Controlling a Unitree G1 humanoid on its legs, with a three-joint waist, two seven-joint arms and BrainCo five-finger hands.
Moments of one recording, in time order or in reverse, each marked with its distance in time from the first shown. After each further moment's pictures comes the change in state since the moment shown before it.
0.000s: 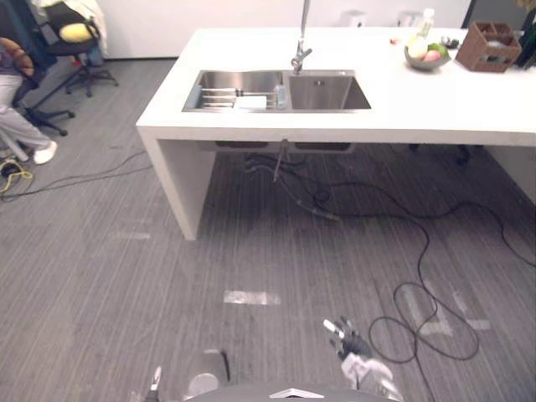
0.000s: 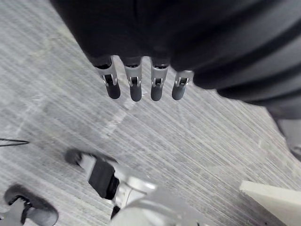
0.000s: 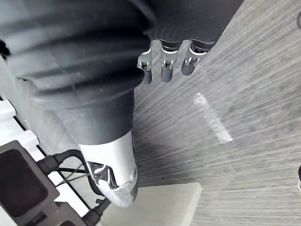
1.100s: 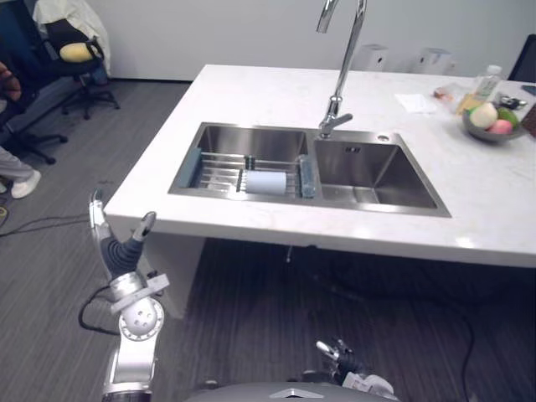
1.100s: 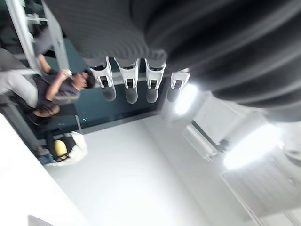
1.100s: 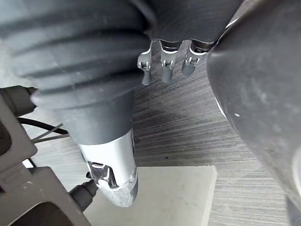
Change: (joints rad) left arm -0.038 0.064 -0.302 -1.176 0.531 -0.337 0.460; right arm 0.178 -0.049 0.123 -0.174 -0.049 0.218 0.017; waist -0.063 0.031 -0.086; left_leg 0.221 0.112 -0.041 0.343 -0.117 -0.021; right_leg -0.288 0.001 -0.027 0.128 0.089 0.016
